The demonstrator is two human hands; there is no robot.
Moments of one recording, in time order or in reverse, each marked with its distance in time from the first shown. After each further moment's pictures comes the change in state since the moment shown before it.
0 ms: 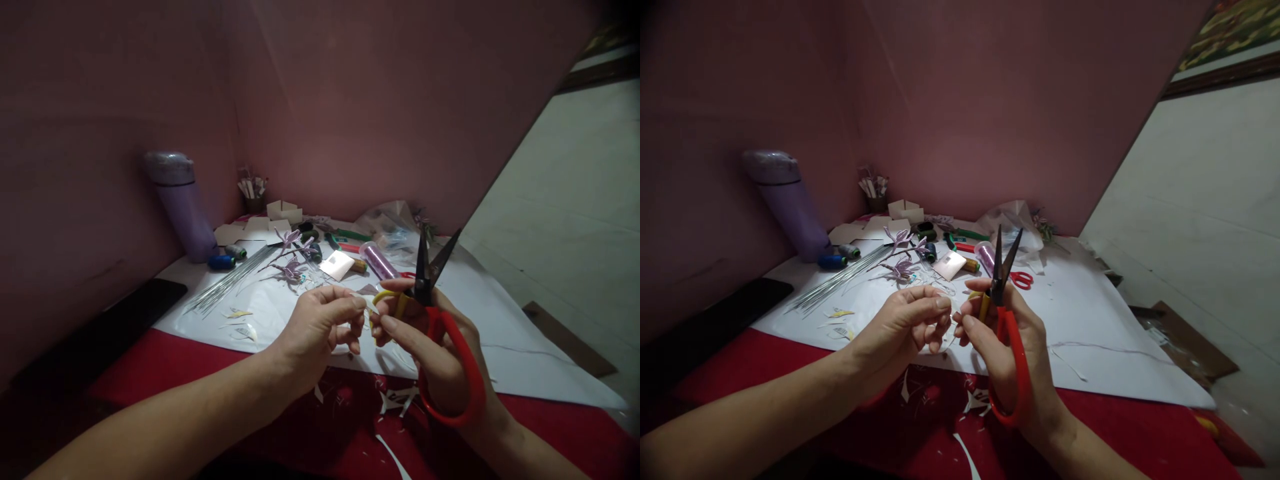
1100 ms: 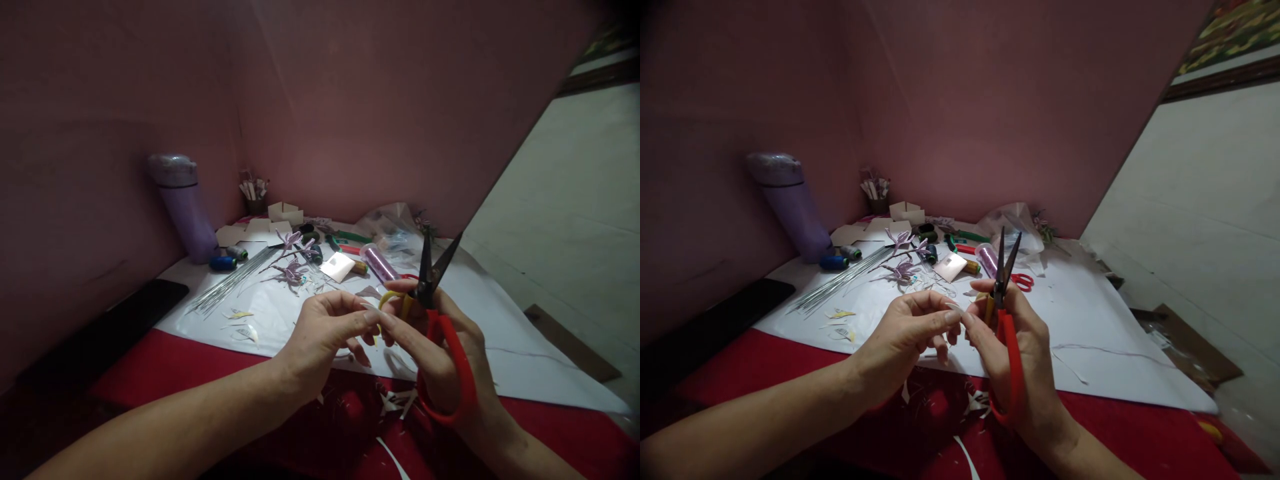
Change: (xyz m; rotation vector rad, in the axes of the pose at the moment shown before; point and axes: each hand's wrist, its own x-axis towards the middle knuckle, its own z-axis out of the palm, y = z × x) left_hand -0.002 -0.008 0.001 0.120 -0.071 0.140; right_hand -0.003 -0.002 -0.005 -0.242 0.033 -0.048
